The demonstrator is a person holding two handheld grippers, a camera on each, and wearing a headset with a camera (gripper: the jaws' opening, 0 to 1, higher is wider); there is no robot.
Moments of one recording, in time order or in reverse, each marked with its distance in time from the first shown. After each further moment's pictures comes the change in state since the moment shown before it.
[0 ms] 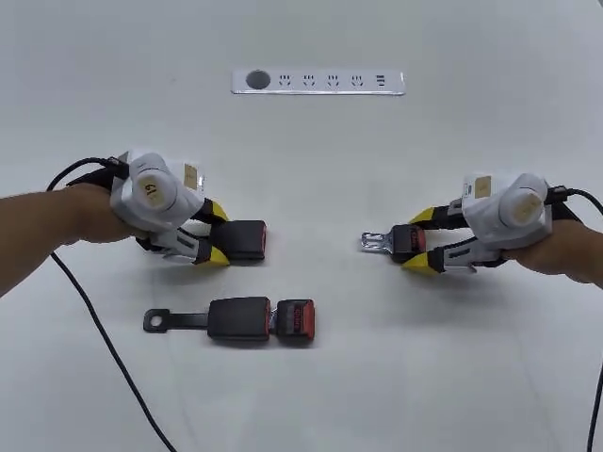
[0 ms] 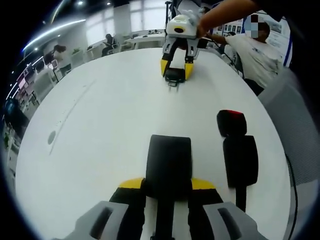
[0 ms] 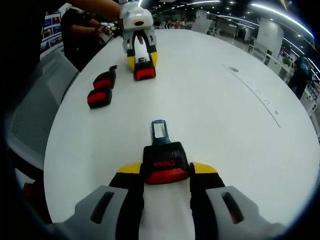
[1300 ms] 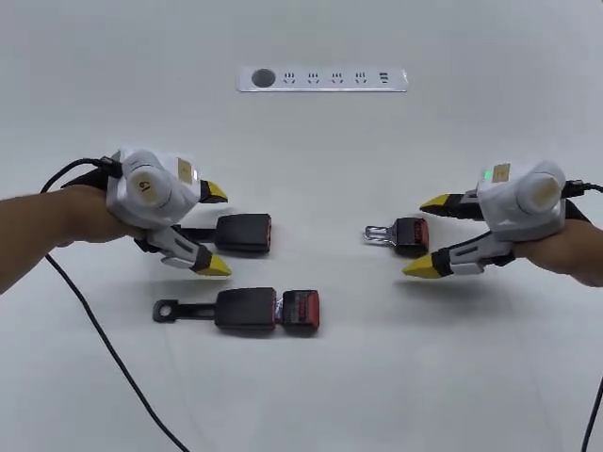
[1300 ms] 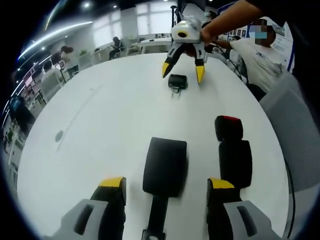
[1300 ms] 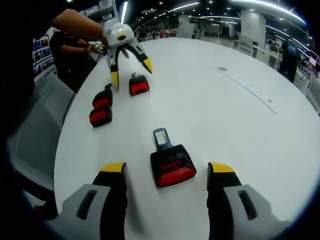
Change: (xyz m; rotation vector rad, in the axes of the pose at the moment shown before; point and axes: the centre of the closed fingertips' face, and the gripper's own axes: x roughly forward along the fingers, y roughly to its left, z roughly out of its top) left arm -0.015 -0.008 0.009 -0.031 -0.048 0.045; right arm -0.012 0.003 0.001 0.156 -0.081 -0.009
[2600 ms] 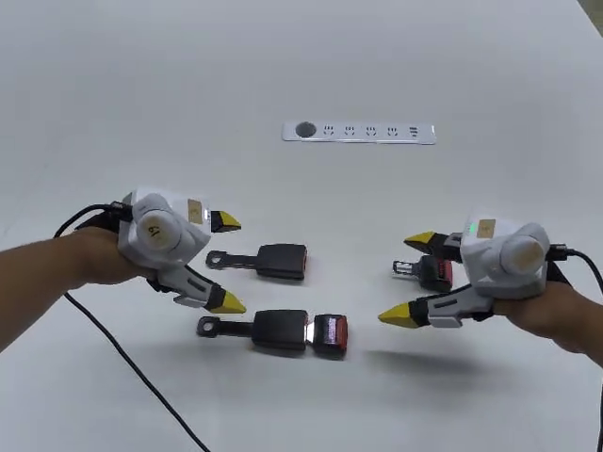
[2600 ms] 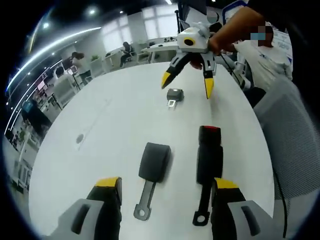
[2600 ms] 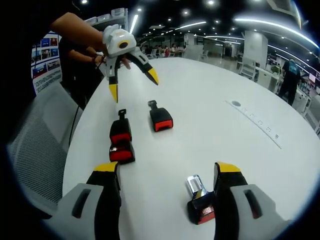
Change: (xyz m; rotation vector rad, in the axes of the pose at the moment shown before) left arm -0.064 -0.028 0.012 -0.003 -0.028 0.140; right arm 0.005 0.050 0.072 -0.071 -0.185 -0.032
